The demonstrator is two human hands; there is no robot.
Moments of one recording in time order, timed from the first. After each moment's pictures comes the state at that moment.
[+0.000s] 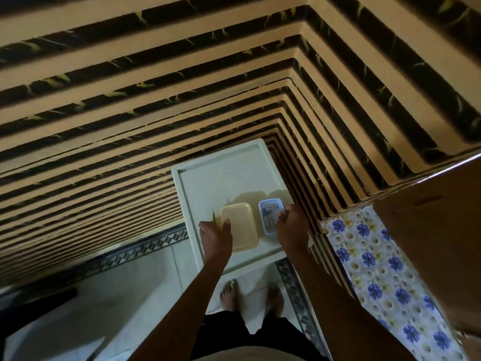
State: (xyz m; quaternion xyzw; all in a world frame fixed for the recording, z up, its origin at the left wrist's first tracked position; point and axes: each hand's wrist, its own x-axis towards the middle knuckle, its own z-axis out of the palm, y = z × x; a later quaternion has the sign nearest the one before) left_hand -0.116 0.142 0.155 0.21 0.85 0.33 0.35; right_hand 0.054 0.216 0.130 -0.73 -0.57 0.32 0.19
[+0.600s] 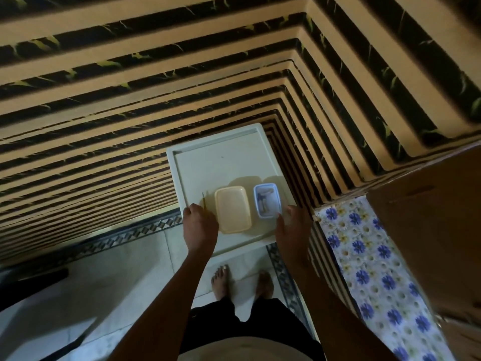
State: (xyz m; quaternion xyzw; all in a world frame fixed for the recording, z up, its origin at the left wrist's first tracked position) left_hand -0.129 0.125 0.153 0.30 0.89 0.25 0.23; right_hand 0.087 0.160 0.123 -0.66 -0.66 0.22 0.29
